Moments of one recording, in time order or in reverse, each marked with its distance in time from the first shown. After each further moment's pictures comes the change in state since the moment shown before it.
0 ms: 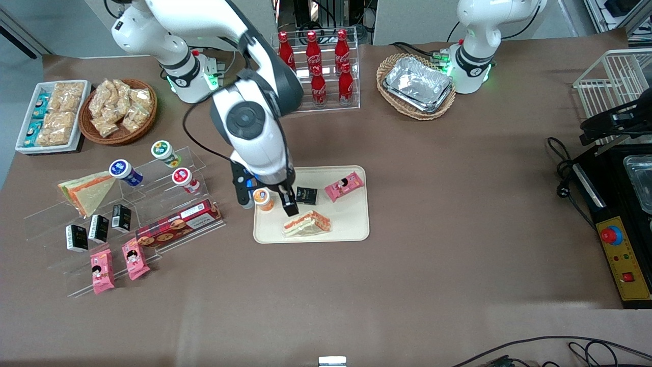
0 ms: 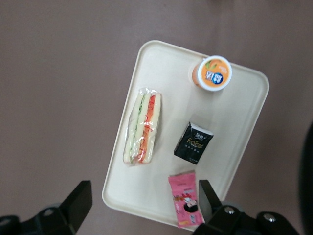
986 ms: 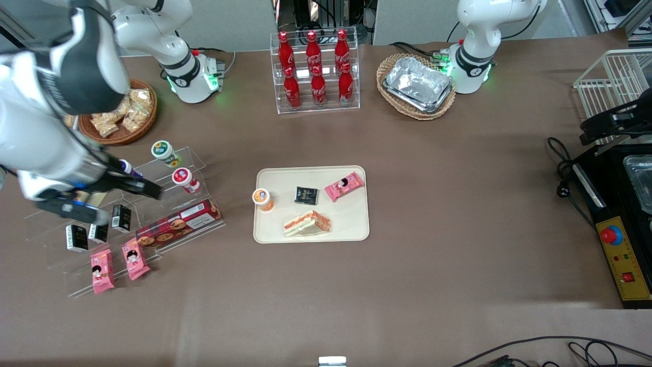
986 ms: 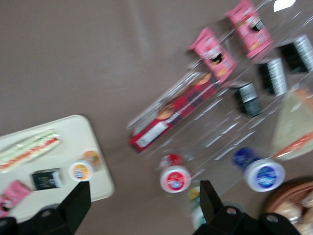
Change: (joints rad) arm -0.408 -0.288 -0.039 -0.029 -0.177 -0.376 -1.388
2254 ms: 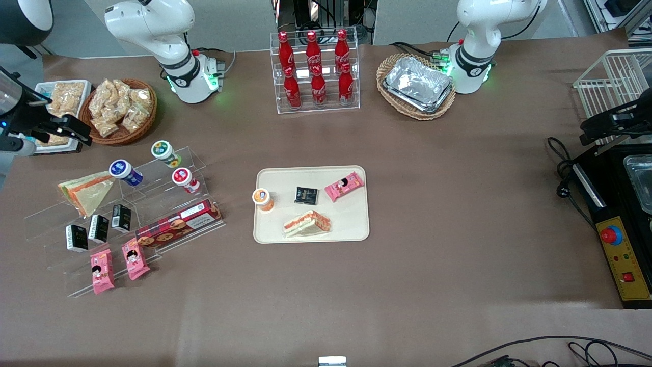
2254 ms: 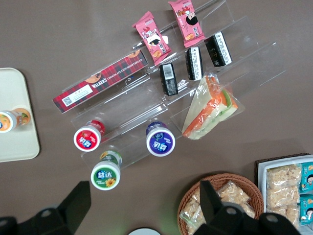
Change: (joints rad) arm -0.441 -0.352 0.320 -0.283 -0.197 -0.044 -0.301
